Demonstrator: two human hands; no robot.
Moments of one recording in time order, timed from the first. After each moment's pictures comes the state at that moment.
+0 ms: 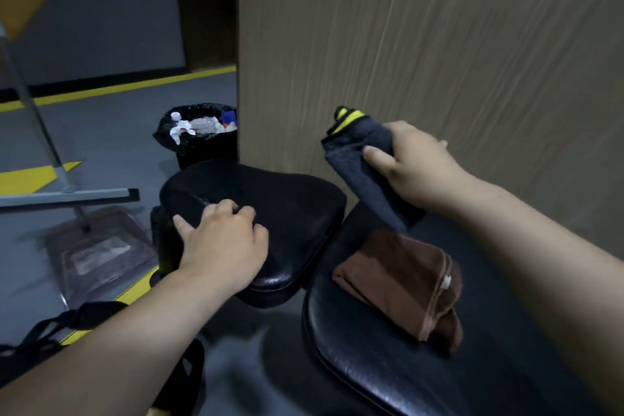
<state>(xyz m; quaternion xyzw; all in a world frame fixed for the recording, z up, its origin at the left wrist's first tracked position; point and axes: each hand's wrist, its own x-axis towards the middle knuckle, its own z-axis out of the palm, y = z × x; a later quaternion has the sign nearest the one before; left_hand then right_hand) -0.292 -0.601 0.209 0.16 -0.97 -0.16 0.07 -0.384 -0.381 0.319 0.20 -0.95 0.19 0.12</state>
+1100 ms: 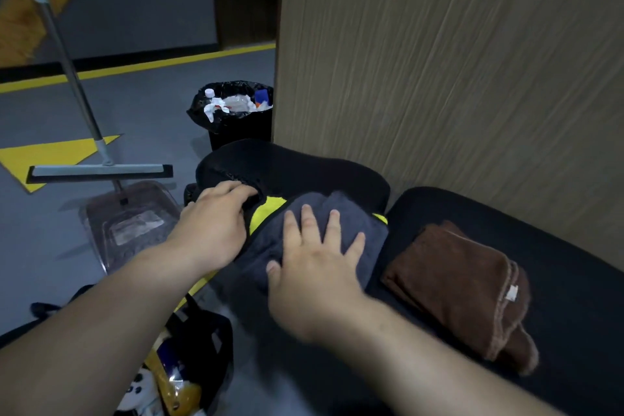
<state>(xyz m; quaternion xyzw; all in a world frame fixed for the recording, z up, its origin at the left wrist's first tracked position) -0.300 -0.682 0.173 0.11 -0.96 -0.22 0.10 -0.292 -0.513 0.192 0.25 -0.97 0.03 -0.09</state>
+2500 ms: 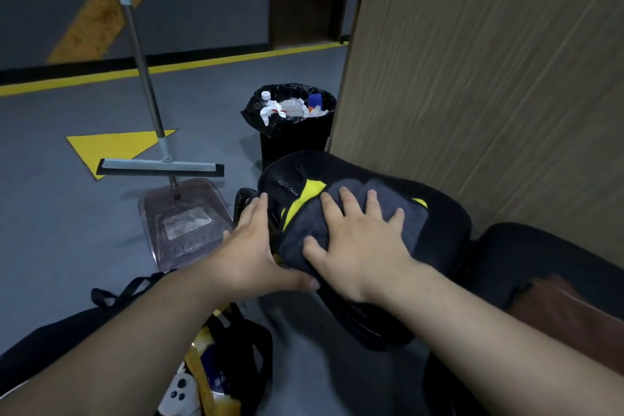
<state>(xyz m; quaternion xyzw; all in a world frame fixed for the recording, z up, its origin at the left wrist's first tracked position) -0.291 -0.732 0.155 0.16 -0.91 -0.38 -0.03 -0.365 -0.573 0.194 0.31 -0.95 0.00 -0.03</state>
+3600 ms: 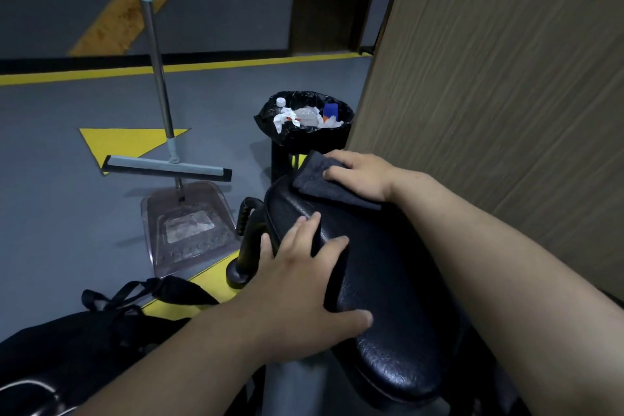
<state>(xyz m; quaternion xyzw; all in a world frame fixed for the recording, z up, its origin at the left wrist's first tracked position) -0.303 -0.688 0.169 0.05 -0.97 -0.25 -0.01 -0.533 -0.633 0.214 0.41 -0.89 0.15 -0.14</state>
